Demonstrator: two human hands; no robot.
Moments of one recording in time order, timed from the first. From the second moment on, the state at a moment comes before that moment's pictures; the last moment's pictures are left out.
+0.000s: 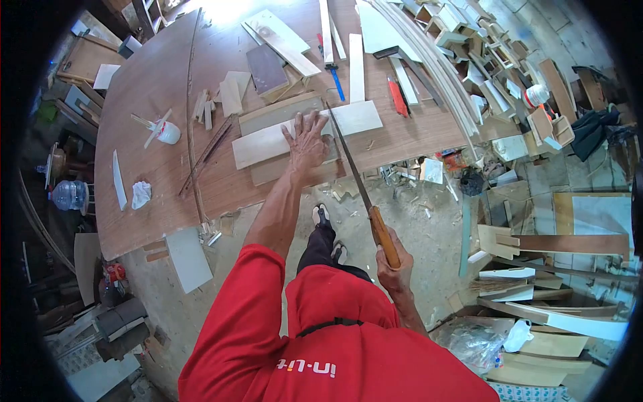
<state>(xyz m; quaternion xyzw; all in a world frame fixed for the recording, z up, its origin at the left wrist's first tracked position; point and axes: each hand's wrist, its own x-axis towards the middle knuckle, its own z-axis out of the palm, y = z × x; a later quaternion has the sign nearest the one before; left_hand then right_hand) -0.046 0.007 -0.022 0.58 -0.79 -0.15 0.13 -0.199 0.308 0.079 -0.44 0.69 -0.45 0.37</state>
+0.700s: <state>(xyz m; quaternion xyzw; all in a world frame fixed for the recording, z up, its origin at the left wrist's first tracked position) -0.049 0.003 -0.020 0.58 -0.79 -0.17 0.13 -0.194 0.304 0.098 -0.39 0.71 -0.42 0.41</state>
